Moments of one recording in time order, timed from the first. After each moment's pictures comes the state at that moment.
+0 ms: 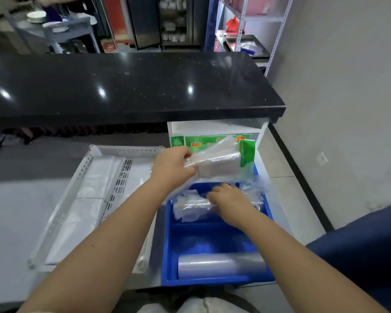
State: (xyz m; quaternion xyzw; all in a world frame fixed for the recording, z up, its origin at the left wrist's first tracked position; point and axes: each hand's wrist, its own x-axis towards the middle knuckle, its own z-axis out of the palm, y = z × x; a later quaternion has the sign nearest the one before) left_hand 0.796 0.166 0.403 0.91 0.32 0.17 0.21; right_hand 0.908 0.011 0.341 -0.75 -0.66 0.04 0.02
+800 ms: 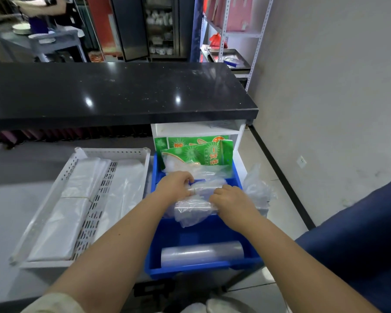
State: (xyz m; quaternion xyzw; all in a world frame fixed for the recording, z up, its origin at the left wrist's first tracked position) left_hand 0.814 0.128 0.346 0.92 0.30 0.01 0.26; right_hand 0.906 -0.058 0.375 -0.76 -0.65 -0.03 0.06
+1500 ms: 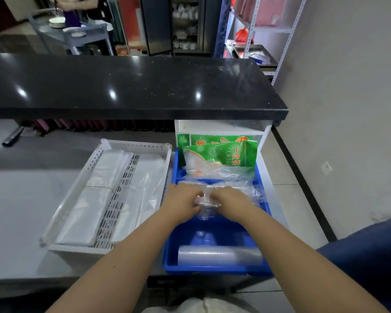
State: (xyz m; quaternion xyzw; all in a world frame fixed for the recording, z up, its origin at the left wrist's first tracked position) left_hand 0.762 0.111 0.339 0.95 0.27 0.00 0.13; right_hand 0.908 0.008 0.334 -0.79 -0.59 0.16 0.03
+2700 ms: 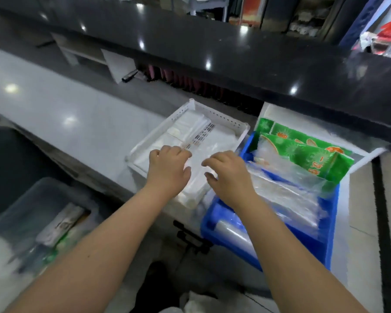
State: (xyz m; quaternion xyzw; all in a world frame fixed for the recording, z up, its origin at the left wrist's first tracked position) left_hand 0.611 0.095 0.373 0.81 0.57 0.15 -0.02; right_hand 0.782 0.054 0.386 -0.56 -0.79 0.02 0.26
